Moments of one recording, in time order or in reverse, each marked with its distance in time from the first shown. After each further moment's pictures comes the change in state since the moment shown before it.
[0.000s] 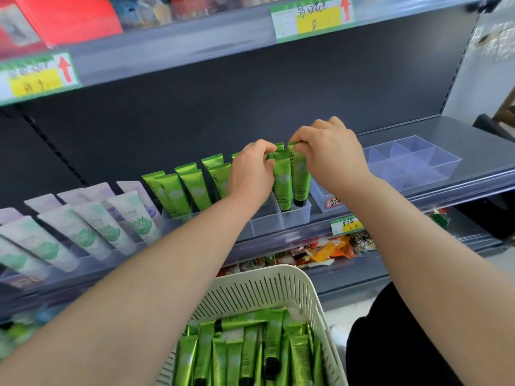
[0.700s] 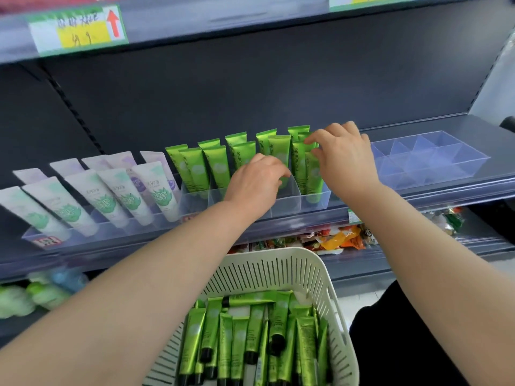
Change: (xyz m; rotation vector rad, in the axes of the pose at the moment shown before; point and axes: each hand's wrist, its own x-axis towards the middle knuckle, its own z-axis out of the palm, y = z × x) left_hand -0.047 -0.050 -0.019 0.316 -0.202 0.295; right_hand -0.022 -0.015 0.036 -0.090 0.001 -0.029
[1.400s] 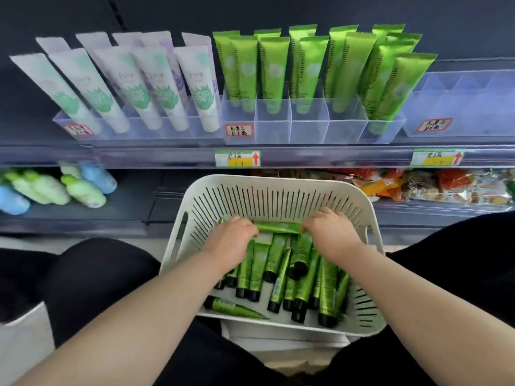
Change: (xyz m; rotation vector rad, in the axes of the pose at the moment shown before) left_hand -0.254 -0.052 0.096 0.002 -0.465 -0.248; right_hand -0.191 -0.067 0.125 -0.056 -0.876 -0.261
